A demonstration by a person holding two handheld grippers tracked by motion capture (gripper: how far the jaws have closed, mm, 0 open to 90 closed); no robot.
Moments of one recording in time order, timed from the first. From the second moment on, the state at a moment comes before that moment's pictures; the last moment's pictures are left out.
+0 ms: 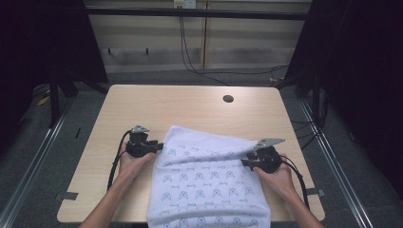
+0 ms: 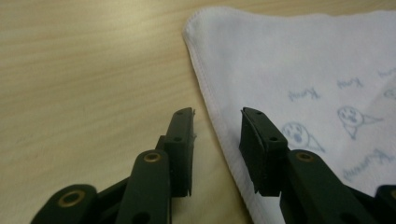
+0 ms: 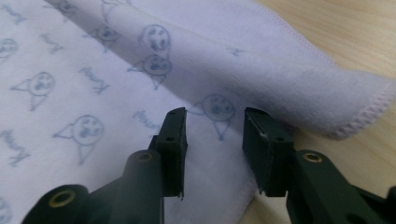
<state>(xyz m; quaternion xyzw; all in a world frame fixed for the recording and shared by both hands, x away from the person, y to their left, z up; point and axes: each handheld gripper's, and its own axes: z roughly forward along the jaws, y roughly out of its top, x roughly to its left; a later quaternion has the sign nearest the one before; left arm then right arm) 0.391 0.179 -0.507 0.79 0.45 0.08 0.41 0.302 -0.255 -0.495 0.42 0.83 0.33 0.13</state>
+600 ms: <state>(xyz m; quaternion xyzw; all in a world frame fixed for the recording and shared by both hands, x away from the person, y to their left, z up) 0.389 0.191 -0.494 0.76 0.47 0.12 0.43 0.299 -0.261 -0.499 0.42 0.83 0.33 0.15</state>
